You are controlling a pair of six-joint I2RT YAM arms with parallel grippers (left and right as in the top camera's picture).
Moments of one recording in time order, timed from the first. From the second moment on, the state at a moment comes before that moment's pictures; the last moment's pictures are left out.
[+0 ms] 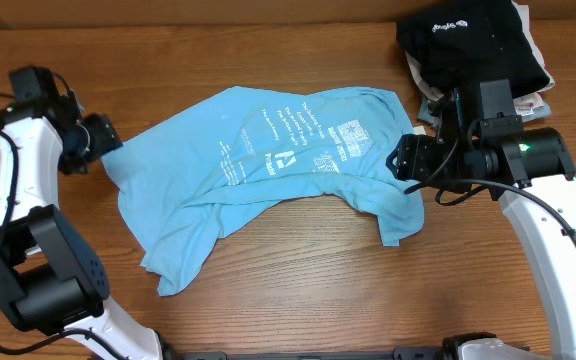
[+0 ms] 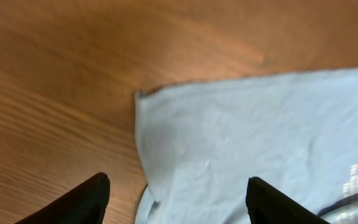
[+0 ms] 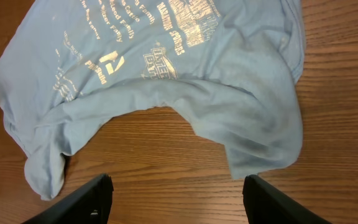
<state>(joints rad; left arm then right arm) 0.37 1.90 1.55 -0.90 0.11 -0.15 0.15 1.40 1.37 -1.14 -0.29 0.33</state>
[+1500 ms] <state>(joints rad) 0.37 2.16 1.59 -0.81 0.11 -0.12 0.15 1.40 1.37 -1.14 -0.29 0.33</state>
